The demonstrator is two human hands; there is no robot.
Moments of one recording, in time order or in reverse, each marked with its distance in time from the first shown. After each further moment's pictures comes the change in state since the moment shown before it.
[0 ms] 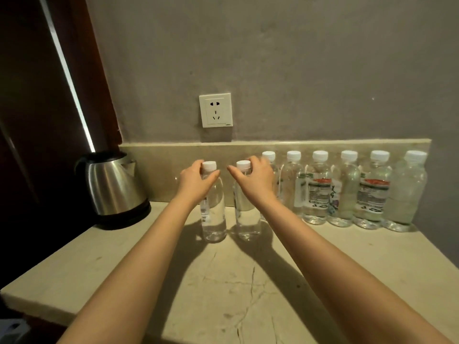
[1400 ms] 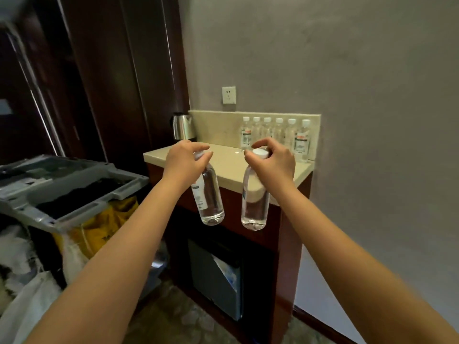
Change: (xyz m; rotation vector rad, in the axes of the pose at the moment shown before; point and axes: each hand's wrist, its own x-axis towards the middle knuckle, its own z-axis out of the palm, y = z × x) left_hand -0.562 0.367 -0.024 0.388 0.363 0.009; right_hand -0.370 0.020 -0.500 0.431 -0.148 -0.194
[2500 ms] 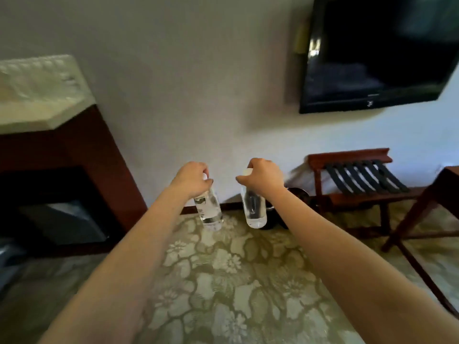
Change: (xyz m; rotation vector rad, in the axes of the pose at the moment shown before) left_hand -0.570 0.532 0.055 -0.048 -0.843 0.453; right_hand -0.525 -0.011 -0.686 -0.813 -0.081 0.672
